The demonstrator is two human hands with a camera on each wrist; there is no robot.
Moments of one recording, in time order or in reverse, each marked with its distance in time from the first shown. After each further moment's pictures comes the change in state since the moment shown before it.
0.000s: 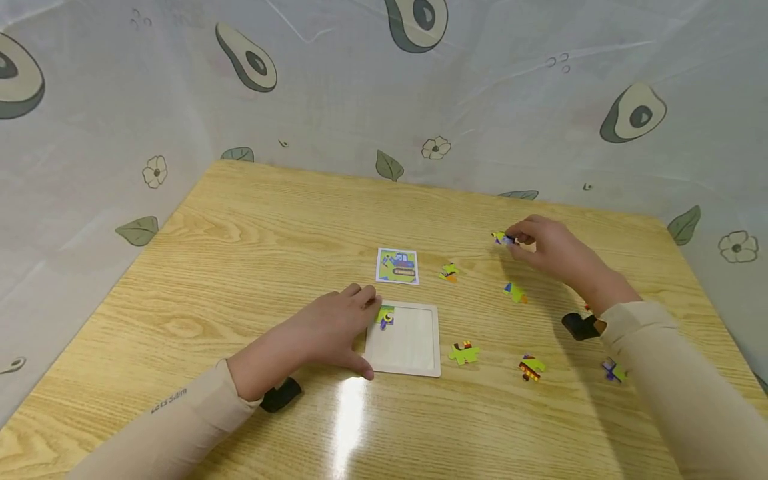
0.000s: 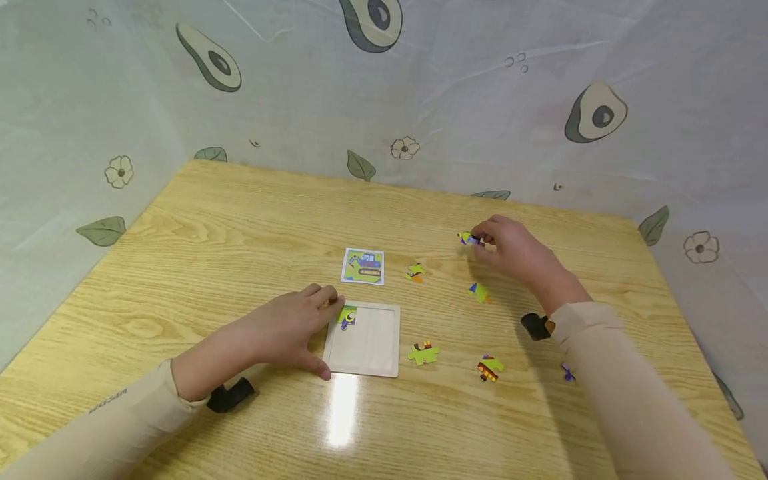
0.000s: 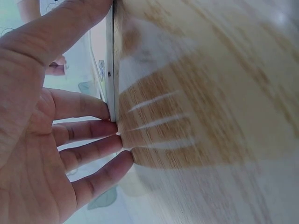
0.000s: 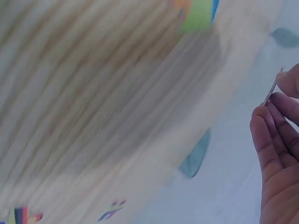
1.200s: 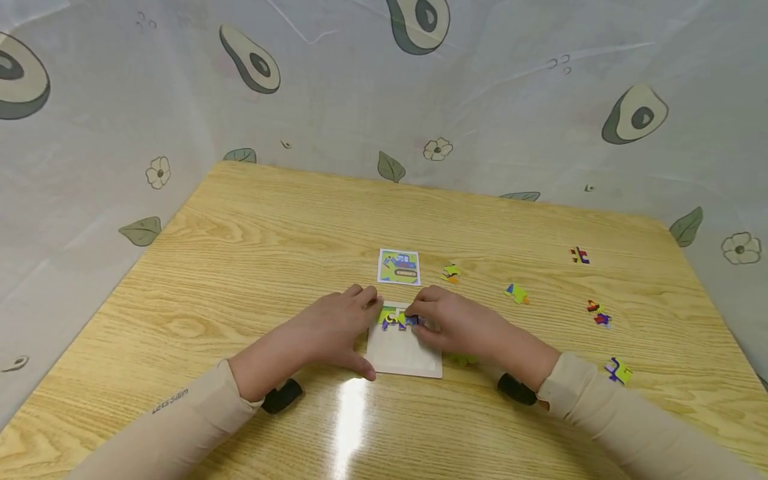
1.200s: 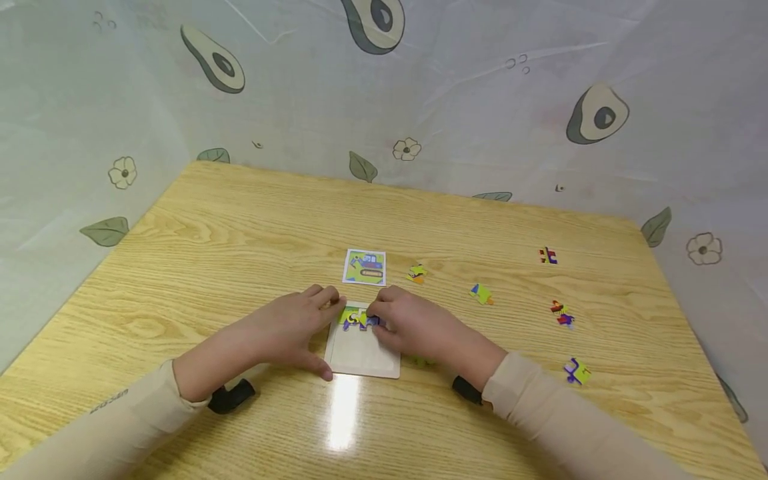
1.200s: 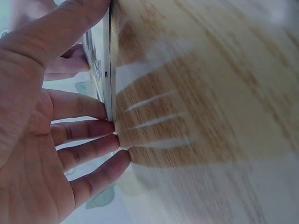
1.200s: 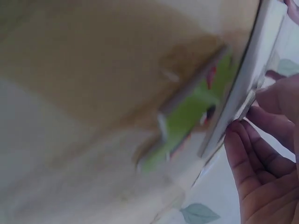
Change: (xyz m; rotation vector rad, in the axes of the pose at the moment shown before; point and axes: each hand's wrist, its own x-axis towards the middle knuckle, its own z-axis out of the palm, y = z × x) left_hand 0.000 0.000 0.000 0.004 0.013 0.001; right_hand -0.025 -0.140 0.078 0.017 -0.107 -0.426
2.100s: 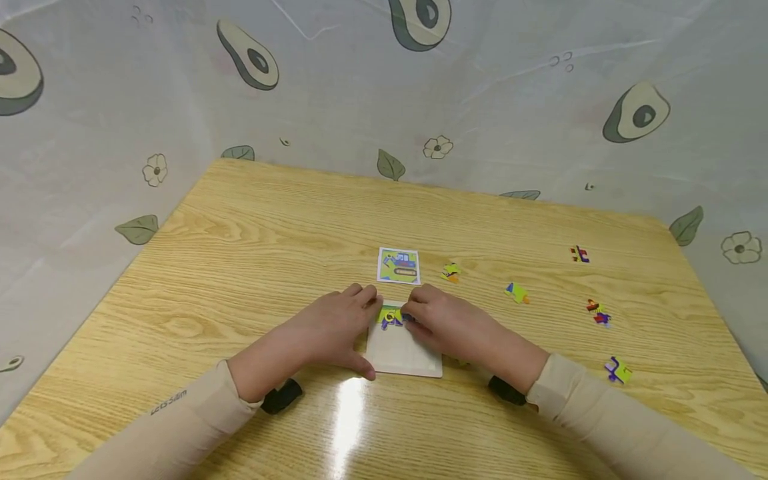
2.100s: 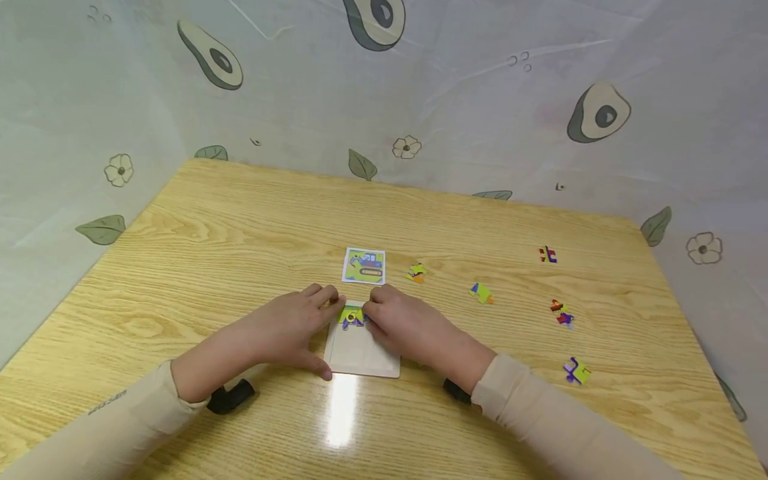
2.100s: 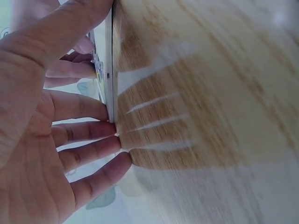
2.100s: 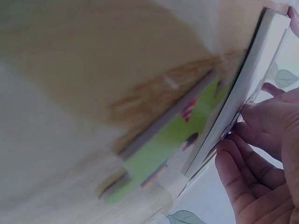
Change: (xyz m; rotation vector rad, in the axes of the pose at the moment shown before) left_hand 0.000 0.000 0.000 0.003 0.005 -0.003; right_hand 0.010 -0.012 0.007 -0.186 0.055 -0.041
